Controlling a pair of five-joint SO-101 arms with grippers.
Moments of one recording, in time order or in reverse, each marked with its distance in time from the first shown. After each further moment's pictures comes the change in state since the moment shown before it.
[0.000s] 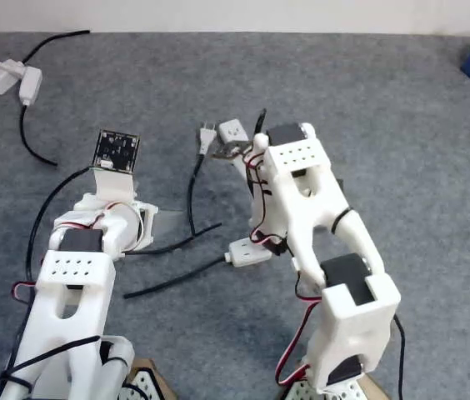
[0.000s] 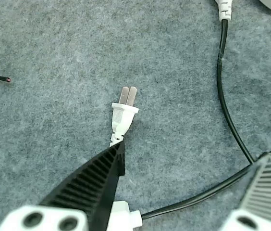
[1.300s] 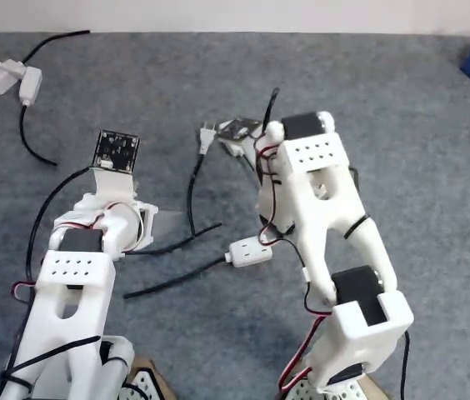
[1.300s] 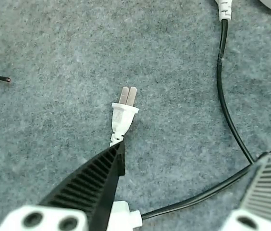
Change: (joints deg) left arm 0.0 0.0 0.0 0.0 0.0; right arm 0.8 -6.2 -0.9 2.1 1.1
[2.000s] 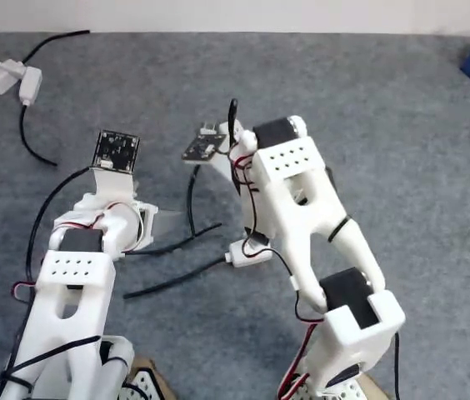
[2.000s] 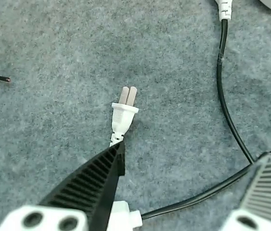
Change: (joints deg) left arm 0.0 0.0 0.0 0.0 0.0; right arm -5.7 0.0 -2.5 0.0 9.5
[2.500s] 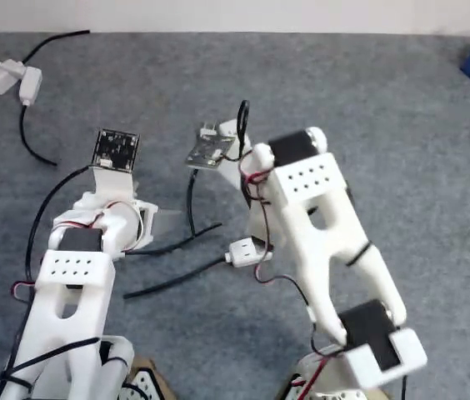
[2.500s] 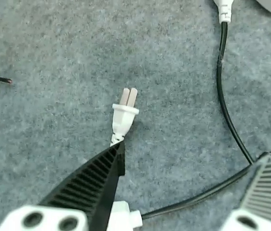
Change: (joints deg) left arm 0.0 0.0 -0.4 0.3 0.0; right arm -0.2 -10.4 7.5 -0.2 -0.1
